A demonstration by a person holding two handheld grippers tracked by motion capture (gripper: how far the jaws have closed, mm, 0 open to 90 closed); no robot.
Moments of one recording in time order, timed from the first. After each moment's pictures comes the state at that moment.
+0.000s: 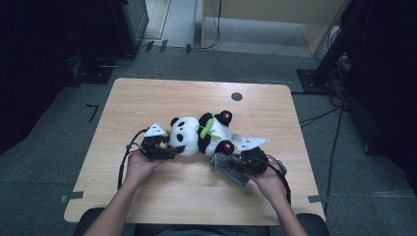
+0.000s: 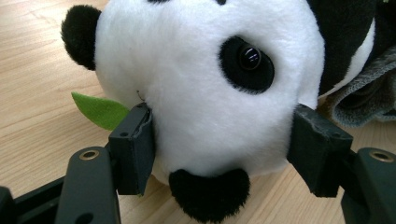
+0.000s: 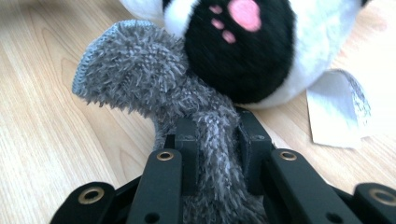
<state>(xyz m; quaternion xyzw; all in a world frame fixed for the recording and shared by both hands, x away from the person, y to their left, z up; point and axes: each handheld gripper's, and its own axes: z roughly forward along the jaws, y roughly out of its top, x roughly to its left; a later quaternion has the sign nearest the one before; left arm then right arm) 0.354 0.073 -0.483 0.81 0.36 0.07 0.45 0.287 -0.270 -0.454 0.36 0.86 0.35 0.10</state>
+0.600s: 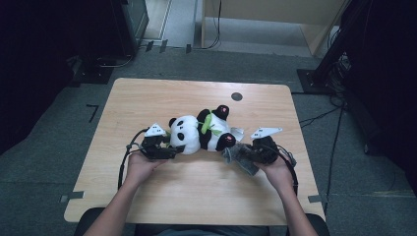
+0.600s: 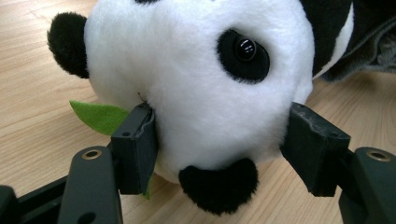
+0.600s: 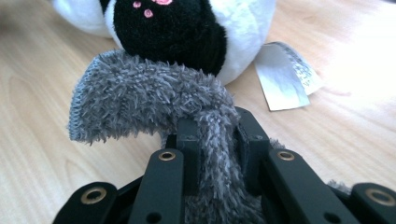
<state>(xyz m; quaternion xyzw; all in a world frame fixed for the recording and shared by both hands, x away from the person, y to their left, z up) 0.355 0.072 -0.483 0.81 0.36 0.07 0.45 0.315 -0.302 -0.447 0.41 0.84 0.35 0.12</state>
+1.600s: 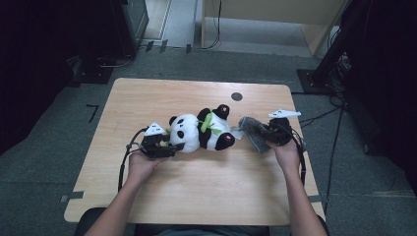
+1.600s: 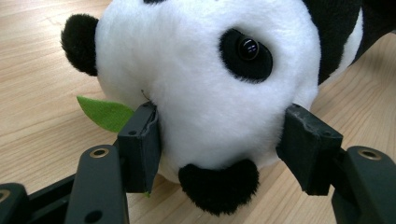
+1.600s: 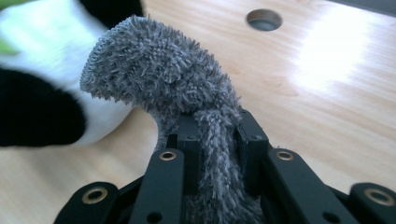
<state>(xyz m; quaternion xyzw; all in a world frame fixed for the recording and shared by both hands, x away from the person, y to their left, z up) 0.357 0.072 -0.484 0.80 0.37 0.08 0.46 0.368 -0.353 -0.443 0.49 0.76 0.37 0.19</state>
